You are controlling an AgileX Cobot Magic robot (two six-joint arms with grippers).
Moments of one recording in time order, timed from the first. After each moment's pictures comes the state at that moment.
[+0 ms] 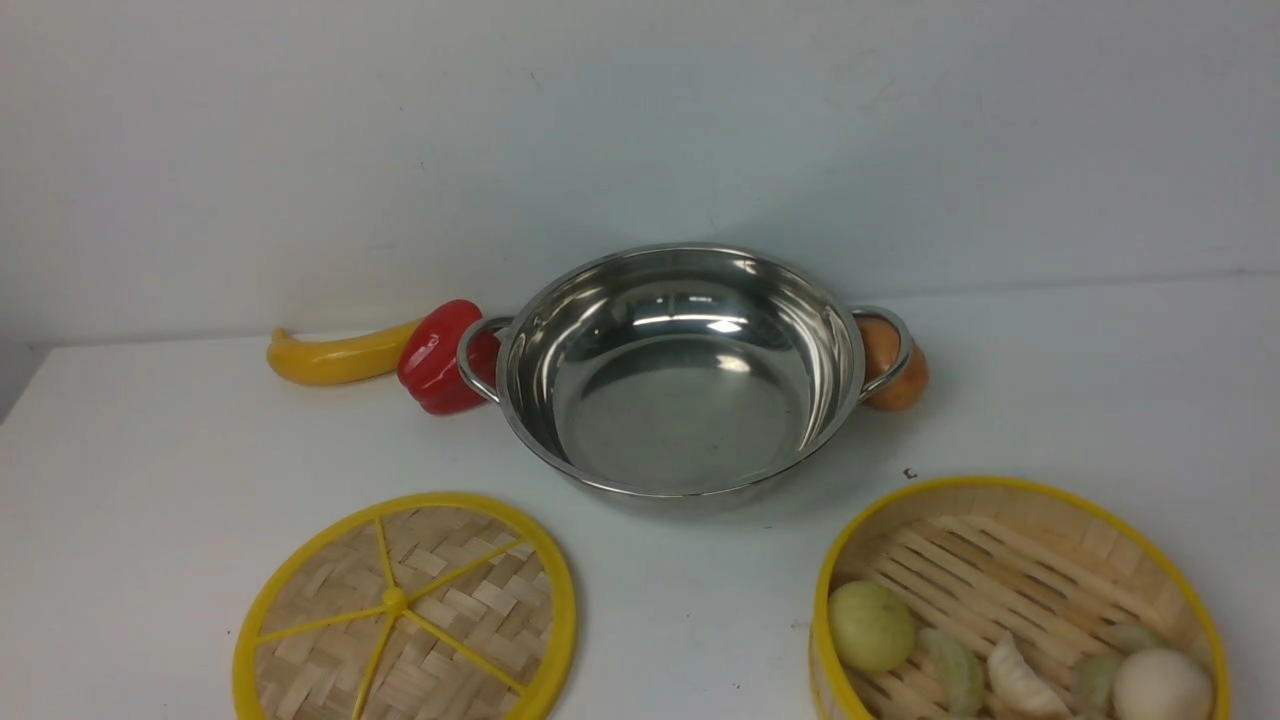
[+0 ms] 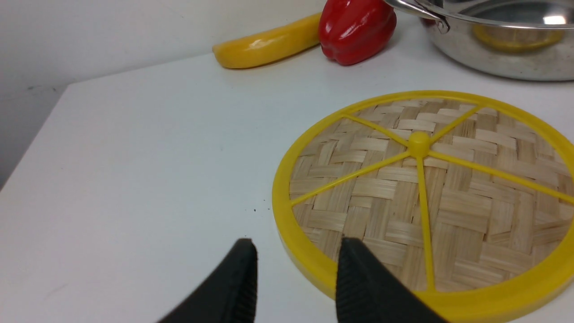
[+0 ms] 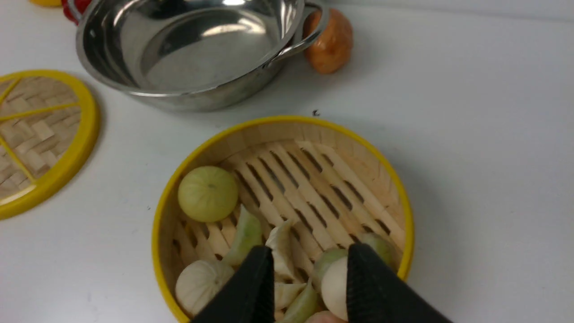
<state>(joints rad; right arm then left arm) 0.02 0.66 -0.74 0.39 1.04 -0.31 0.04 0.00 0.01 -0.11 0.37 0.25</state>
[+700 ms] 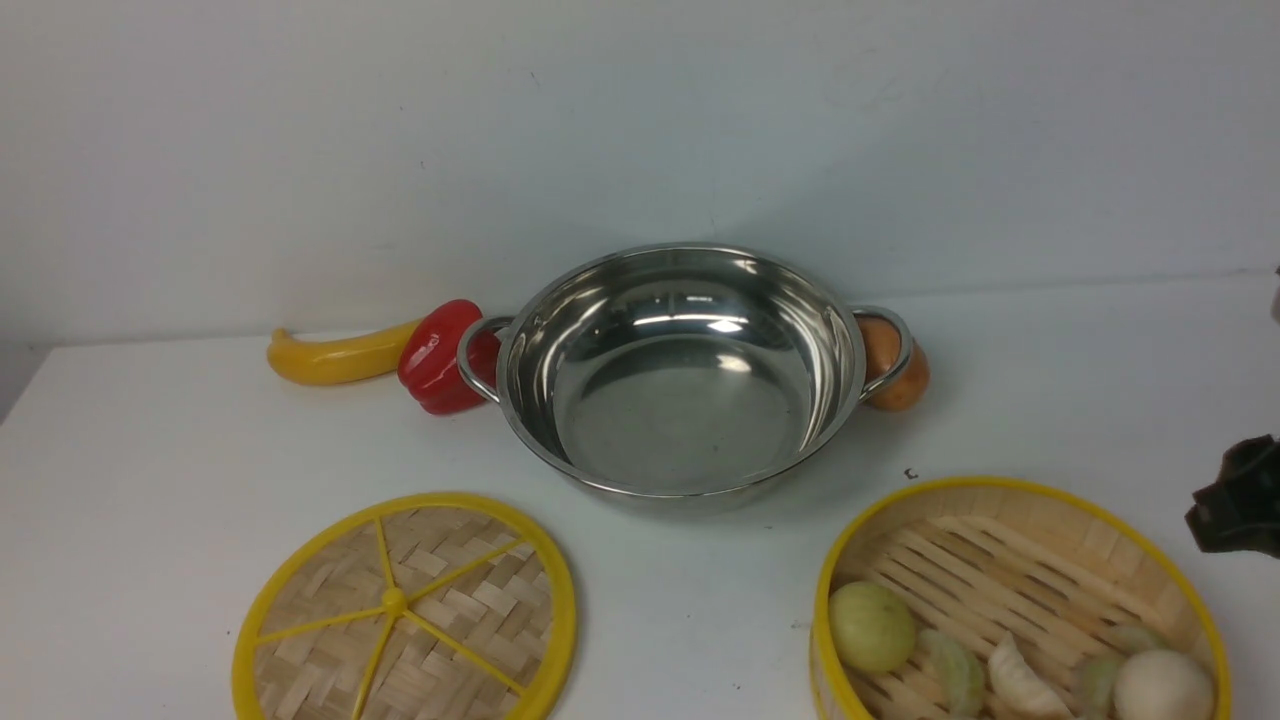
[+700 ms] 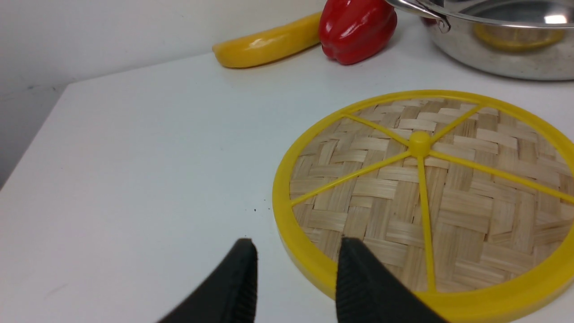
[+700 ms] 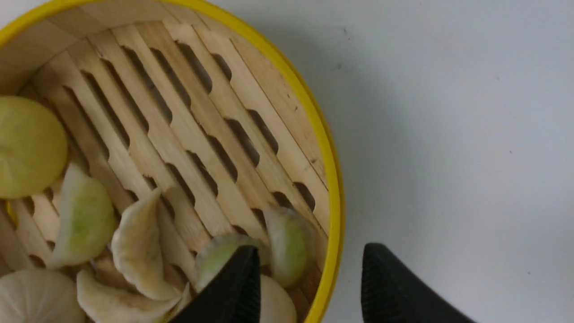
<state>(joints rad) 0.02 1.37 -0.90 0.24 0.92 -0.33 0.04 0.00 0.01 -0.11 0.37 0.25</state>
